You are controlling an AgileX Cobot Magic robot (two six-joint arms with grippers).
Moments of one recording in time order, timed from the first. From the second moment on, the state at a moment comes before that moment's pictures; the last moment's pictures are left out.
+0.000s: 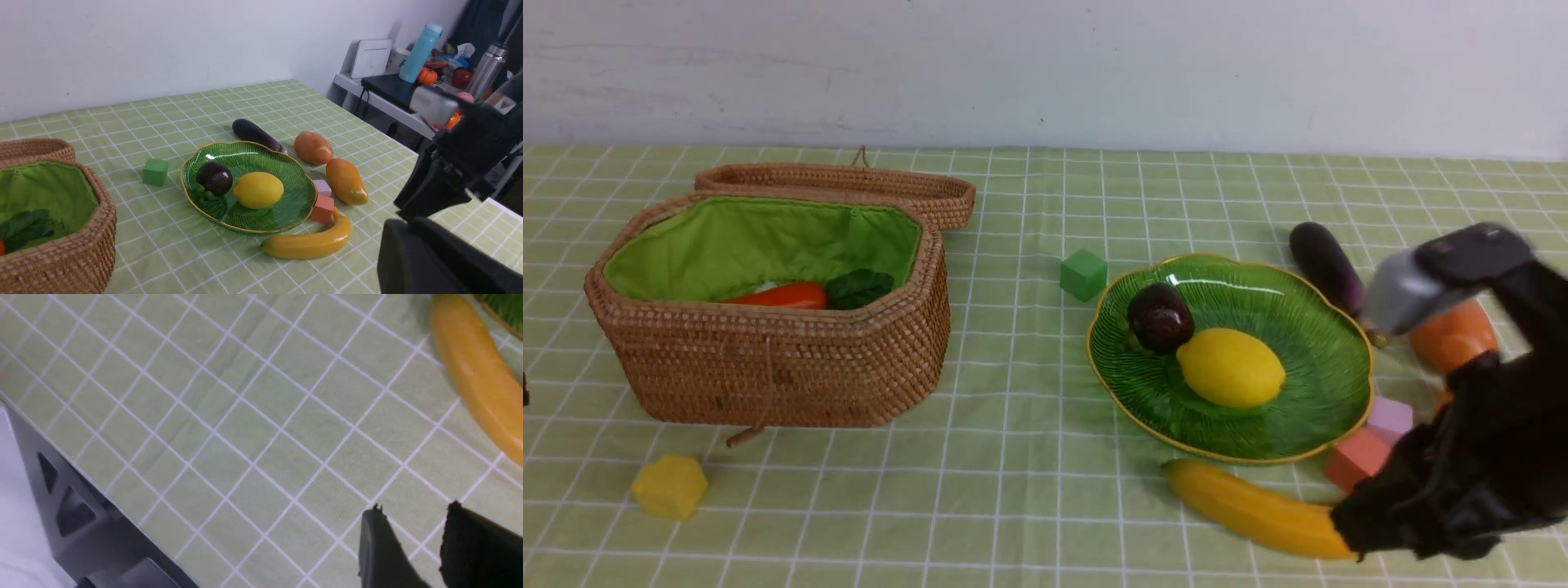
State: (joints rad) right arm 0.42 1.20 -0.99 0.41 1.05 -0.38; left arm -0.75 0.42 -0.88 -0.02 0.65 -0.24
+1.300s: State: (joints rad) right arm 0.53 1.69 -0.99 -0.13 0.71 -0.42; left arm -0.75 0.42 -0.88 -0.22 0.69 -0.02
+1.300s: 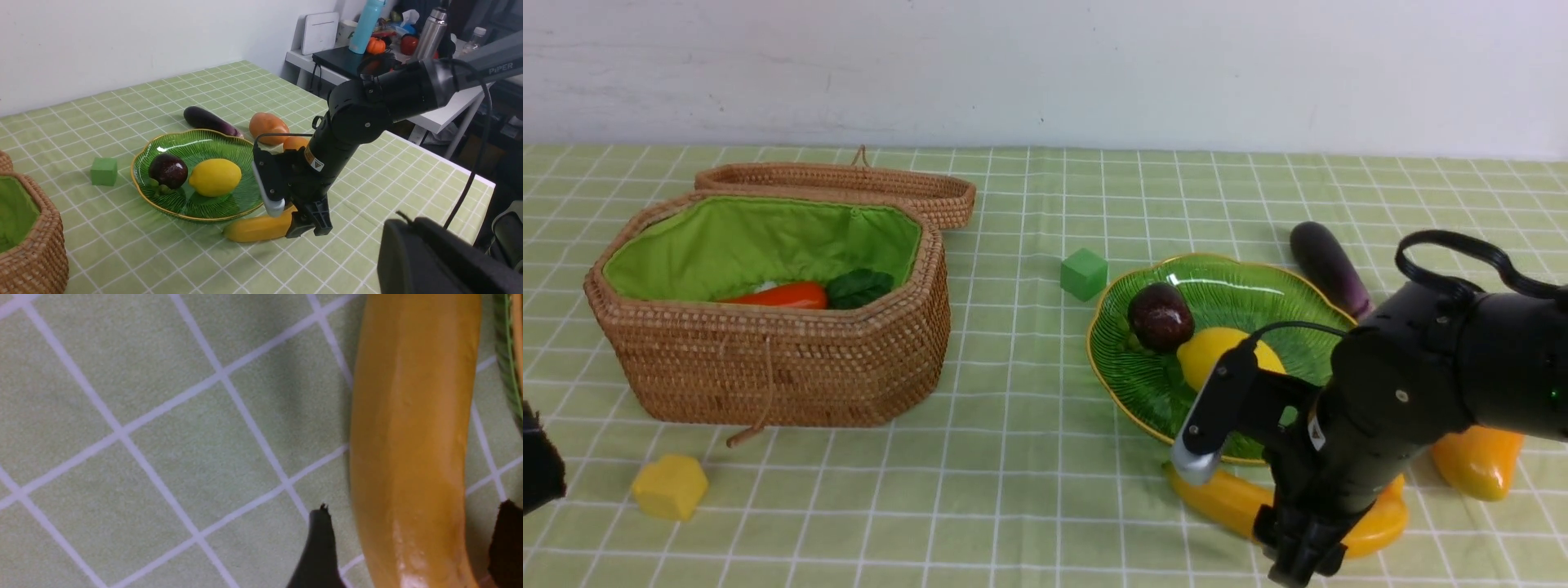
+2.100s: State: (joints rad) right arm 0.49 1.78 -1.00 -0.12 0.69 -0.51; left arm -0.75 0.42 -0.88 -0.22 0.69 -0.02
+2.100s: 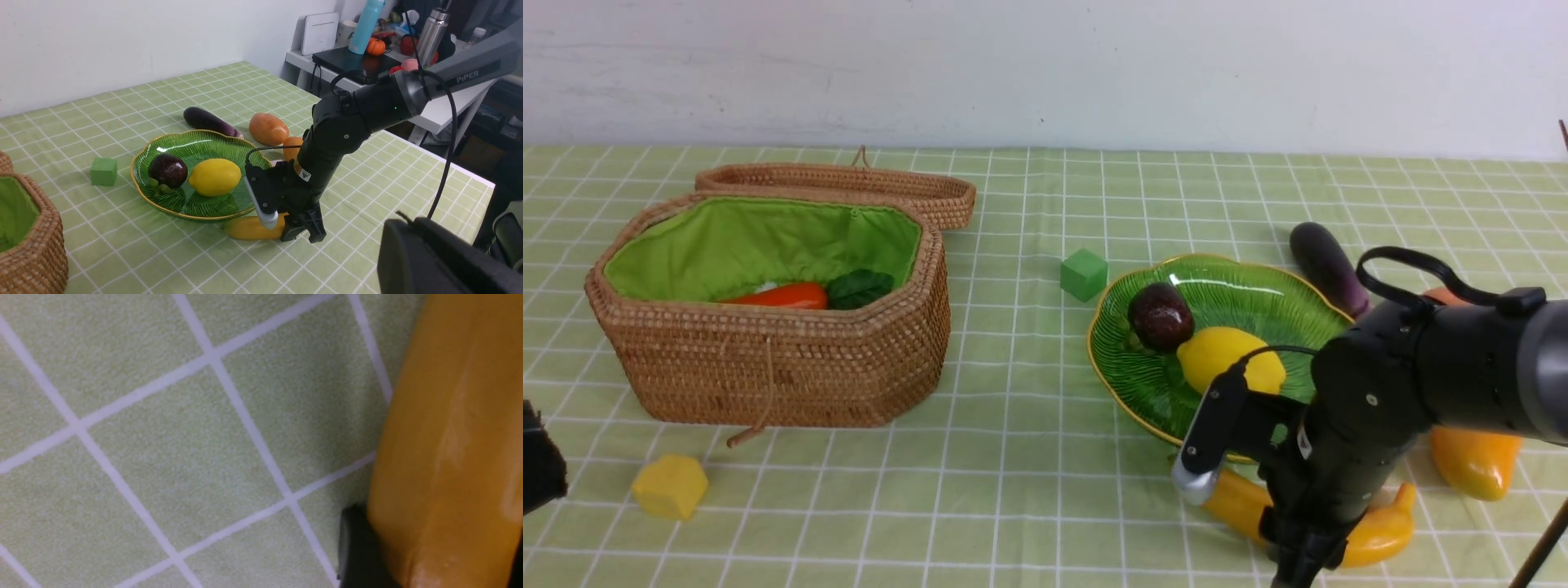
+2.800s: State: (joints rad) right arm 0.49 1.68 -1.00 -0.05 0.81 -0.52; left arm -0.75 0.42 -0.88 -0.20 0.69 -0.02
